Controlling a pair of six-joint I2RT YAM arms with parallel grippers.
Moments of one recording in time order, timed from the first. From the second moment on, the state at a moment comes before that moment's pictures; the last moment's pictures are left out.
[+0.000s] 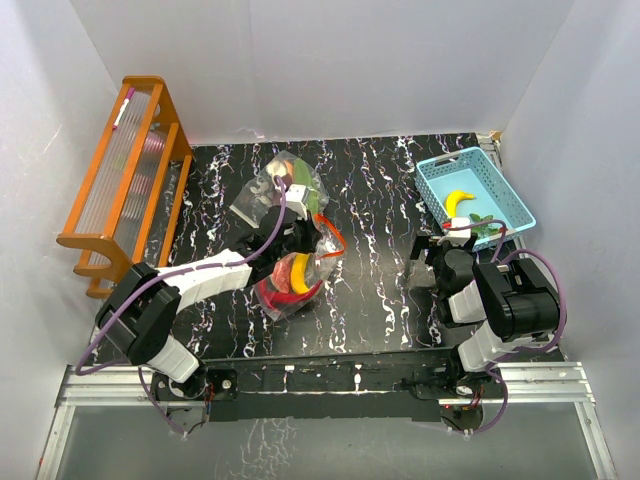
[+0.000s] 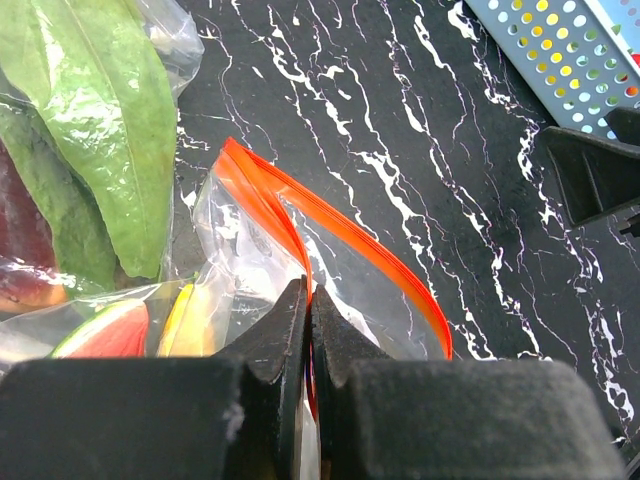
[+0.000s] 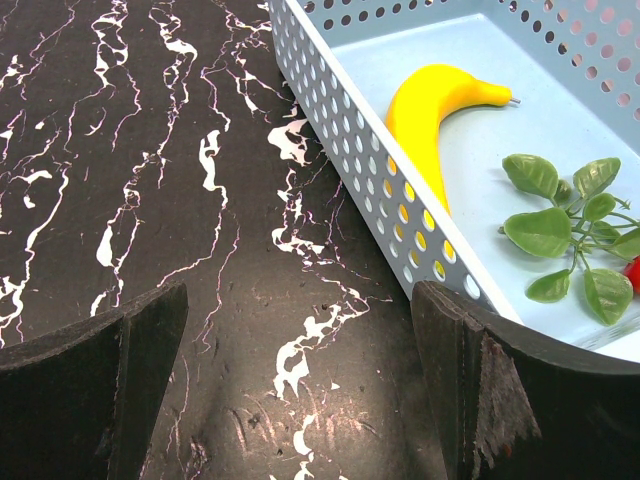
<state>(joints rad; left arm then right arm) -0.71 1.53 0.84 0.25 -0.07 -0.44 0.10 1.59 0.16 1.30 0.18 0.00</state>
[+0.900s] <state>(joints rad) -0.70 1.58 0.84 0.29 -0.04 -0.44 0.10 1.59 0.16 1.30 0.18 0.00</state>
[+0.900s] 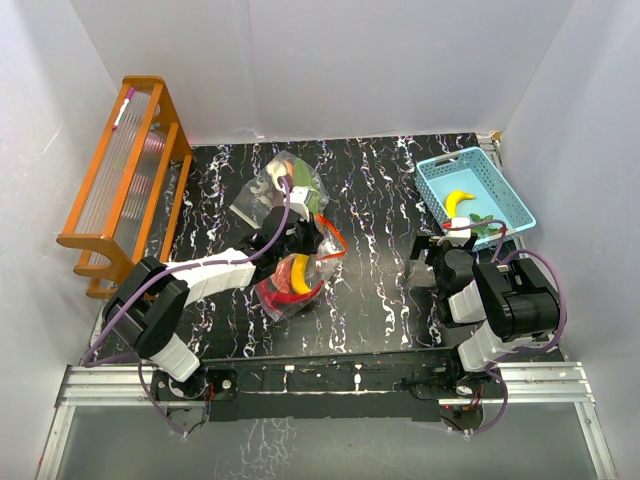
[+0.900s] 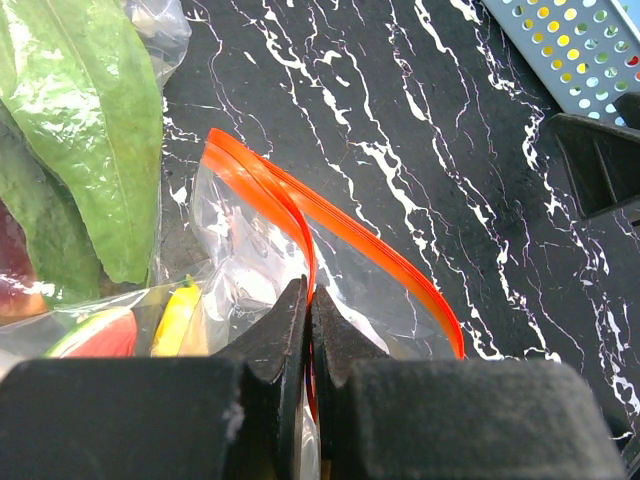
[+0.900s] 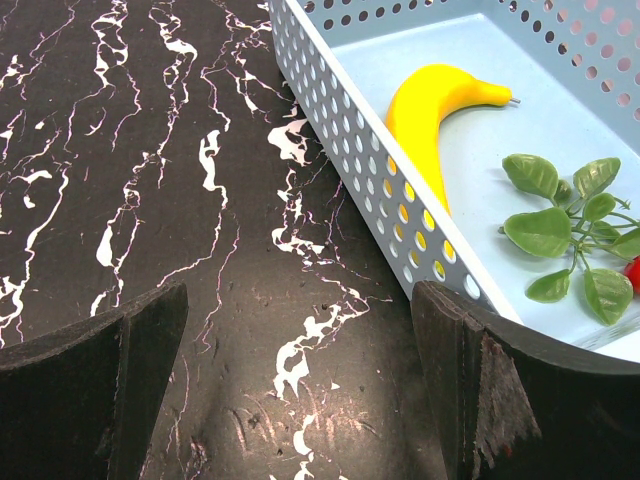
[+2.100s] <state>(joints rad) -0.70 1.52 0.77 0.26 -0.05 -0.42 0.10 1.59 0.16 1.30 0.18 0.00</state>
